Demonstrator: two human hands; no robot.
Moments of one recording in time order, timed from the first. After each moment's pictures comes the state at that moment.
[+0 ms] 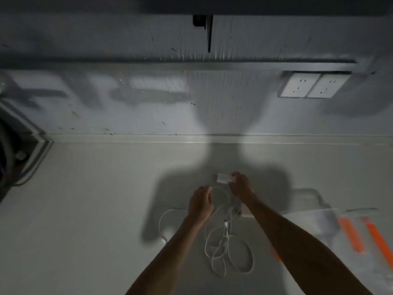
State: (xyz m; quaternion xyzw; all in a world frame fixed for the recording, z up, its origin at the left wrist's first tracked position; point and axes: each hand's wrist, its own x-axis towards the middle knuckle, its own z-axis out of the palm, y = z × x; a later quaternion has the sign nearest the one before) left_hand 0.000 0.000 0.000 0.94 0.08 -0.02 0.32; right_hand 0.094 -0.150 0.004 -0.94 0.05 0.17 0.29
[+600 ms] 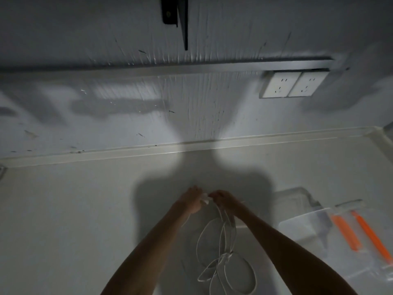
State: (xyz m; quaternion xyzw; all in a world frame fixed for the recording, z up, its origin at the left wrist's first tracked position) left_hand 0.090 0.017 -0.024 0.95 -0.10 -0.25 0.17; right_hand 0.089 -0.147 -0.016 -0.85 0.03 0.28 0.44
